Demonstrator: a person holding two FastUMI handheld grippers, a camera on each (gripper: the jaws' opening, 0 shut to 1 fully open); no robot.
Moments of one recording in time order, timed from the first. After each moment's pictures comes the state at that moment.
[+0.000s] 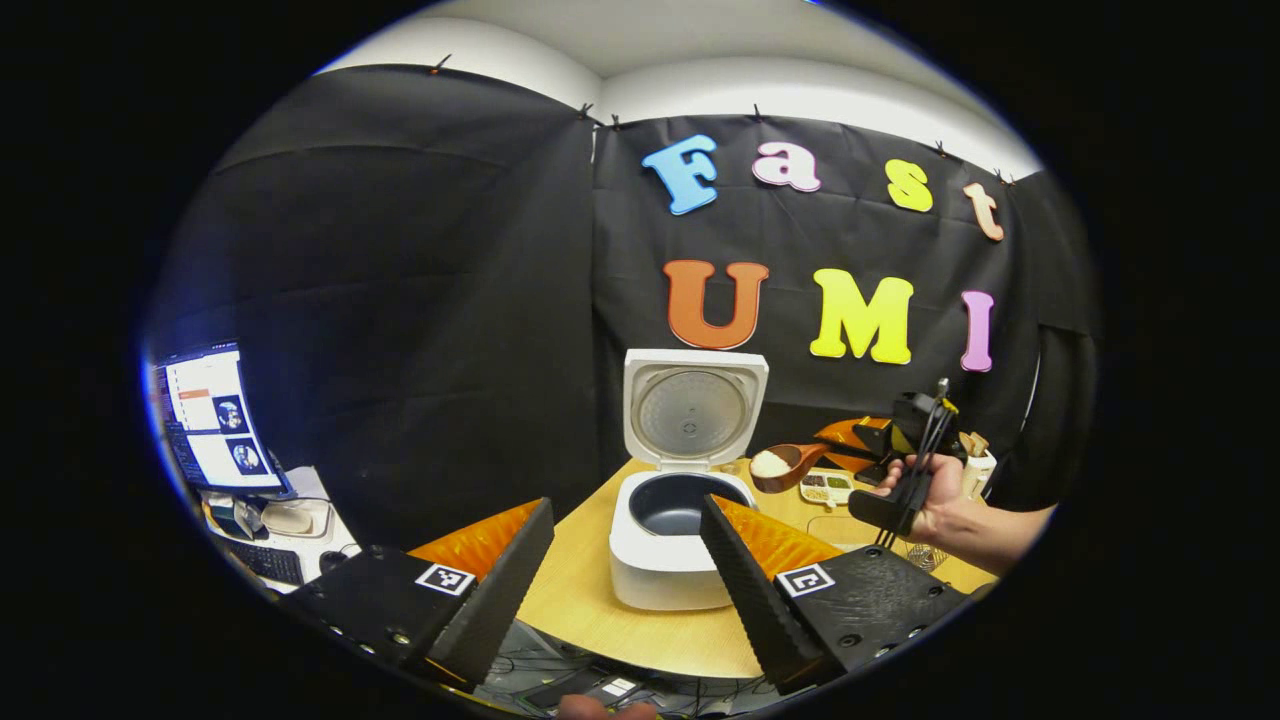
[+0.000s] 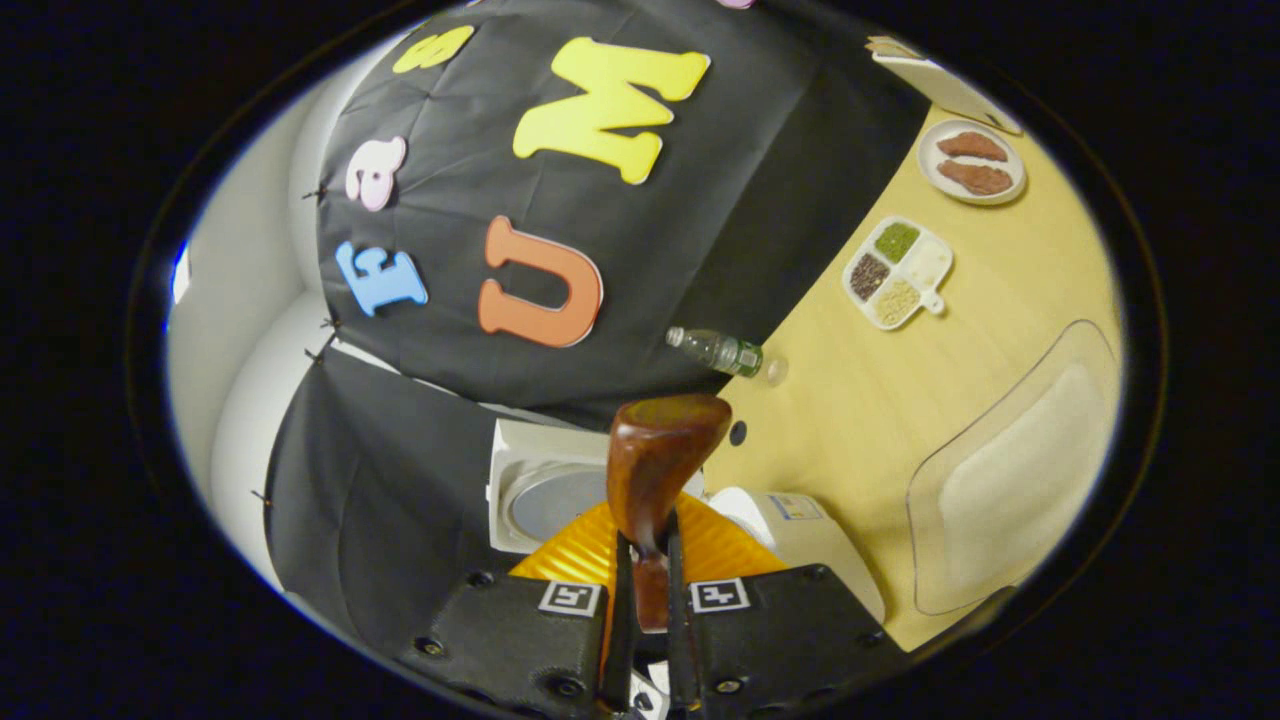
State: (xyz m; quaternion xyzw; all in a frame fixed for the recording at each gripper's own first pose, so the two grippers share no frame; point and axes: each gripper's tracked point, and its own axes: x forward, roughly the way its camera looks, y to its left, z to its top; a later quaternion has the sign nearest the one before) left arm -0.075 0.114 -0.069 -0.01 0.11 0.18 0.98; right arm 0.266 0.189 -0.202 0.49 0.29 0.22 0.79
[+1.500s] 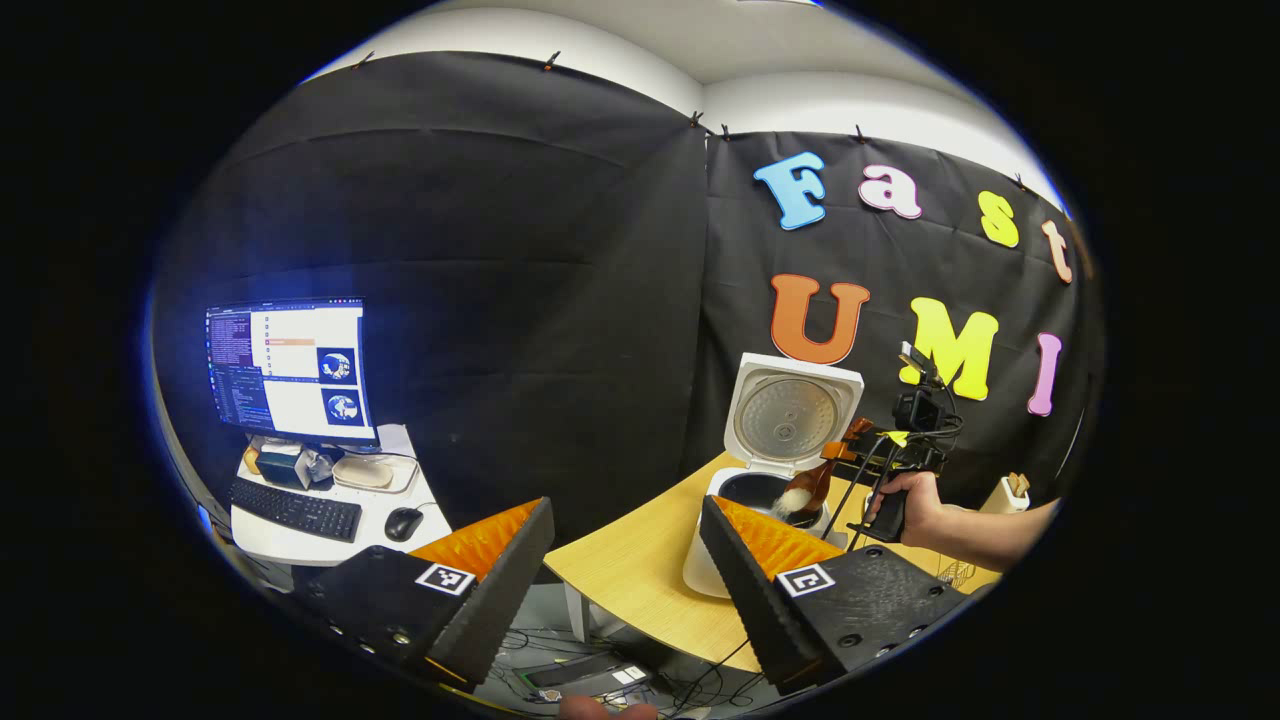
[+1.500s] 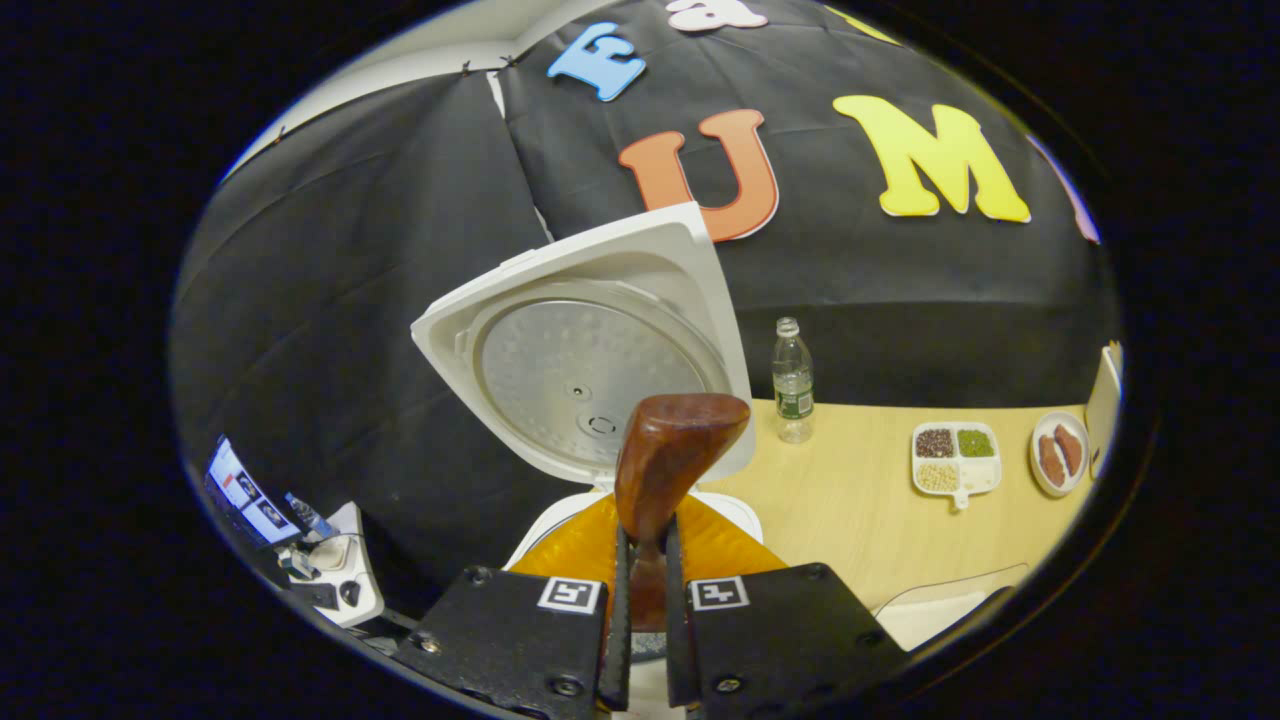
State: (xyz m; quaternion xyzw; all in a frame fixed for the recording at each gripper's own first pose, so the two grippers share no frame) left arm -0.147 0.157 -0.068 -0.06 0.09 0.30 0.95; right arm 0.259 0.293 -0.226 0.04 0.24 0.29 0.92
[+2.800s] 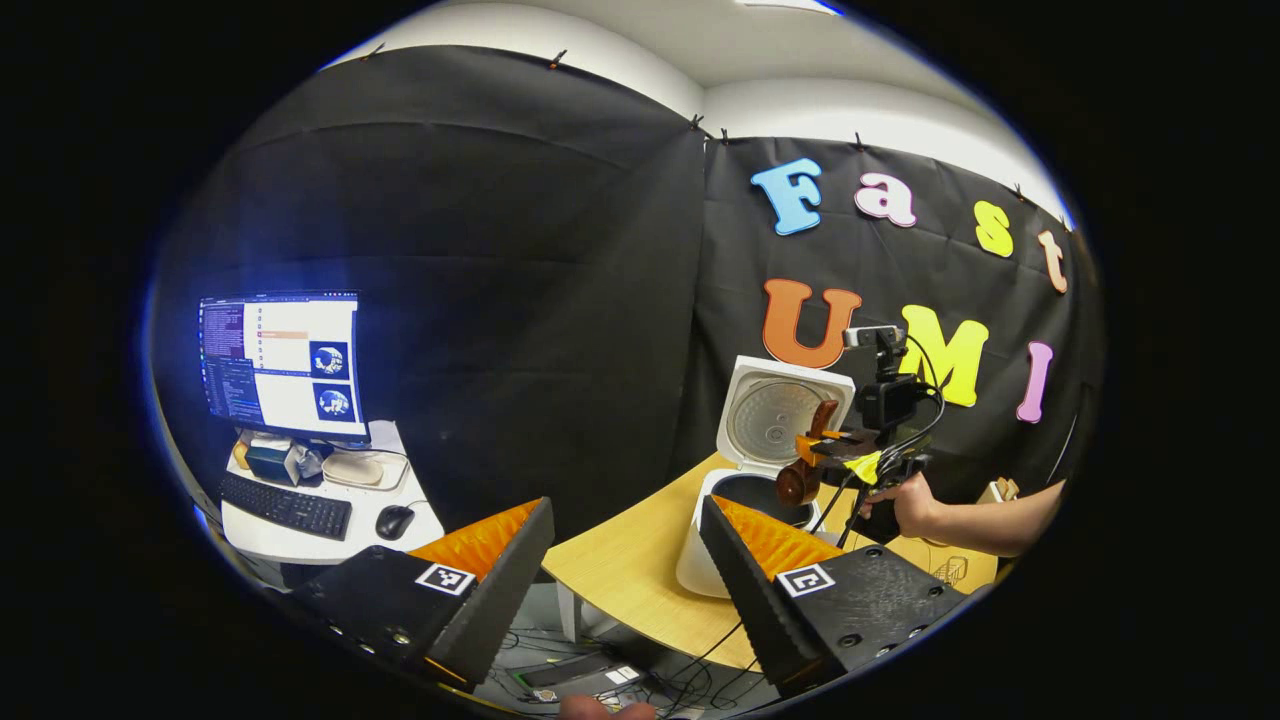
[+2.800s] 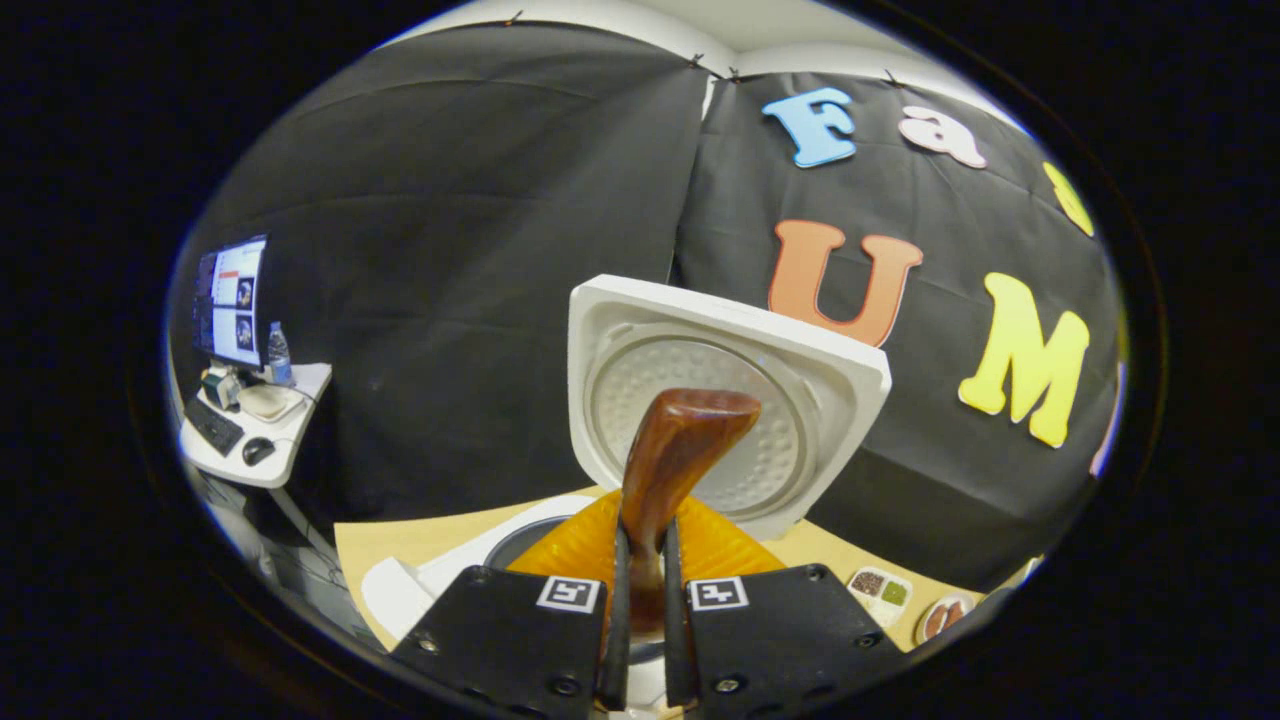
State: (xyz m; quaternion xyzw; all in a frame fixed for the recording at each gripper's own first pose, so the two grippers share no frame) left arm -0.153 0.155 -0.069 -0.07 0.09 0.28 0.95; right arm 0.234 0.327 -0.202 -0.17 0.11 0.35 0.91
